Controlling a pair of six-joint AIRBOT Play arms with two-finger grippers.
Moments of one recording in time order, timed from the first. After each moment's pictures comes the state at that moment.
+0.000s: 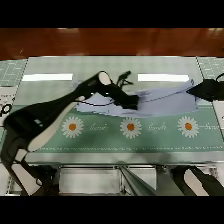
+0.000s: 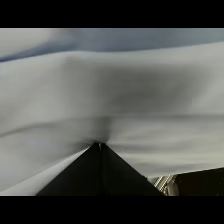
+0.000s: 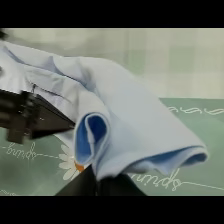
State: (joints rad) left arm -0.69 -1.94 1.62 0.68 -1.05 -1.47; right arm -0.34 -0.89 1.09 -0.94 1.43 1.34
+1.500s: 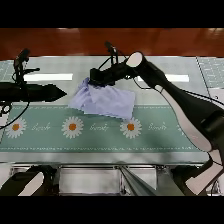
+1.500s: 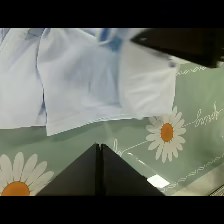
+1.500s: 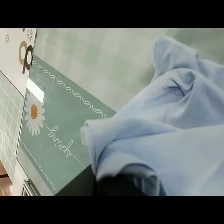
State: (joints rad) left arm 0.07 -0.94 0.91 0.84 -1.16 -1.24; right arm 0.54 -1.86 1.73 -0.63 0.94 1.50
